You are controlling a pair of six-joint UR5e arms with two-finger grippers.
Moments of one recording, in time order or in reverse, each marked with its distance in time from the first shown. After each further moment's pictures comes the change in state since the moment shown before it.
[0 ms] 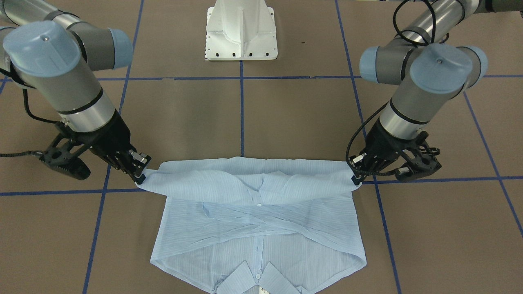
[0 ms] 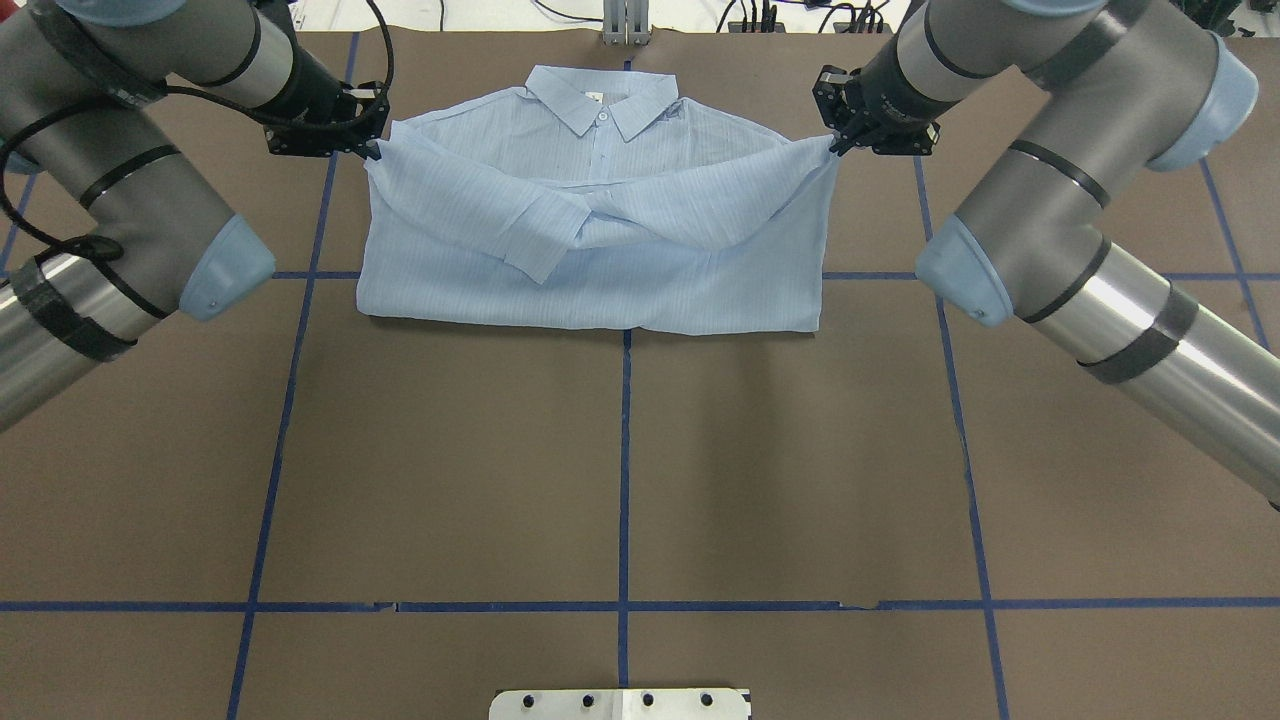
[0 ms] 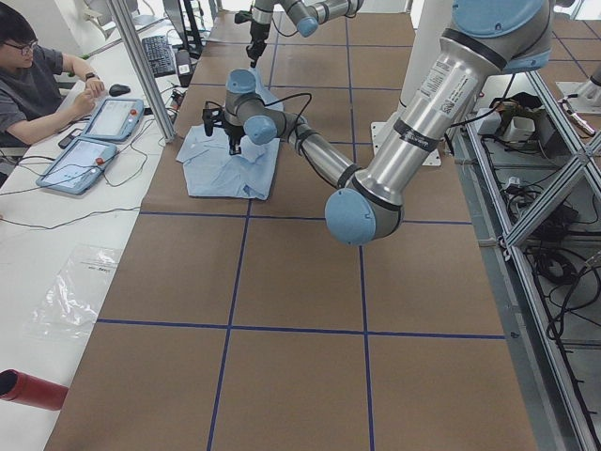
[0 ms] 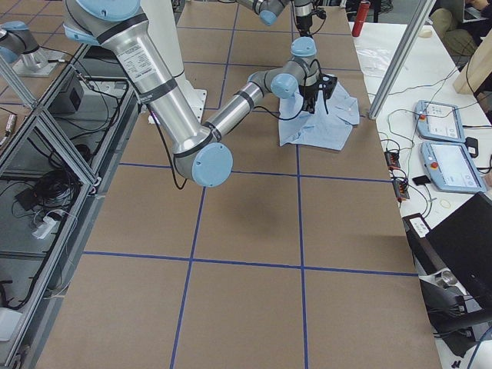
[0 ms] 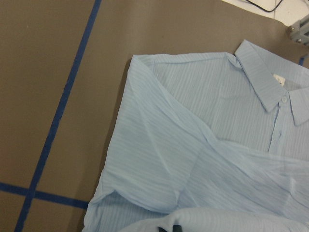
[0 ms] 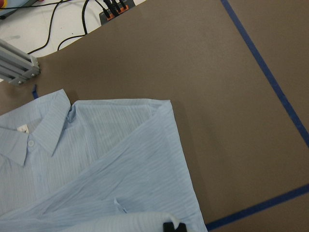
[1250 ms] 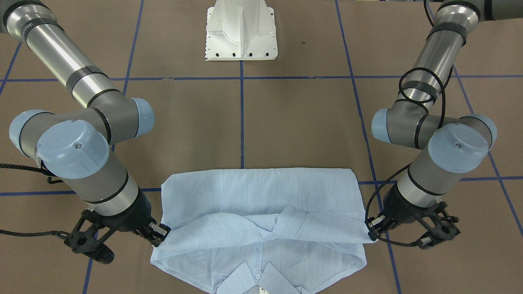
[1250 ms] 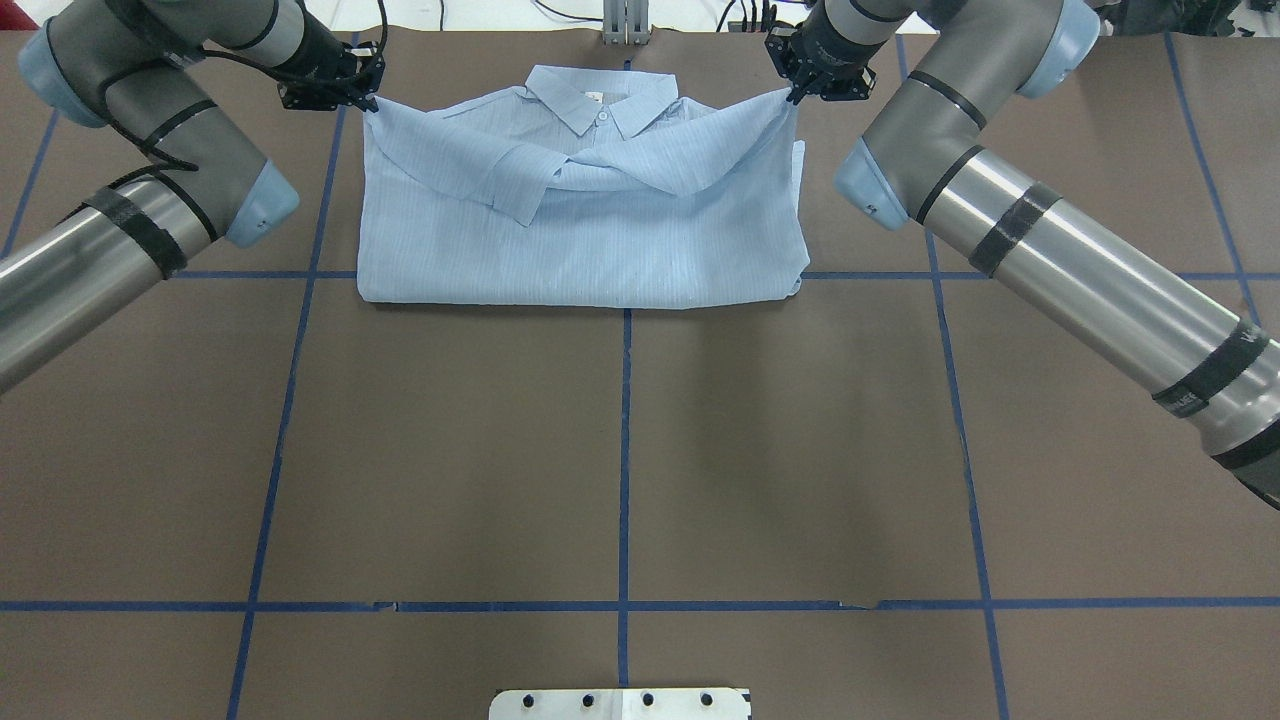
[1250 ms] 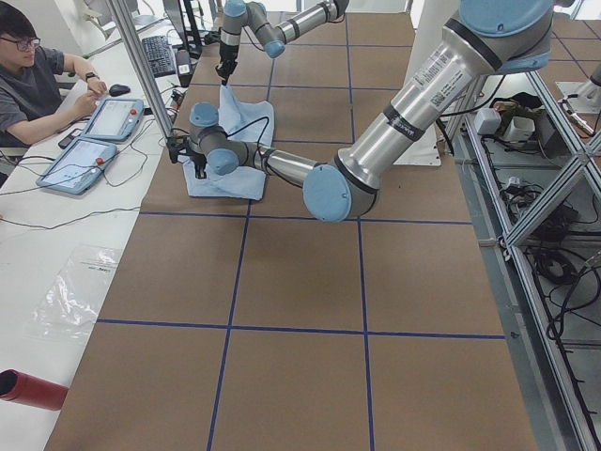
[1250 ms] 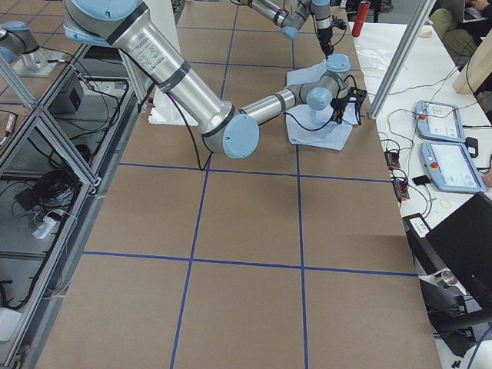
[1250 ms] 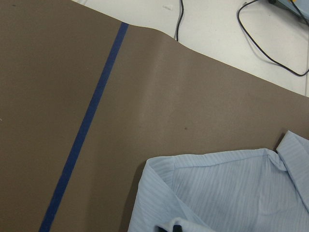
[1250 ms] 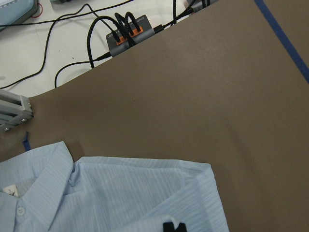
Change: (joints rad) left arm -0.046 -0.151 0.449 -0.308 0.009 -0.006; right arm 0.021 0.216 -0.464 0.215 0.003 -0.030
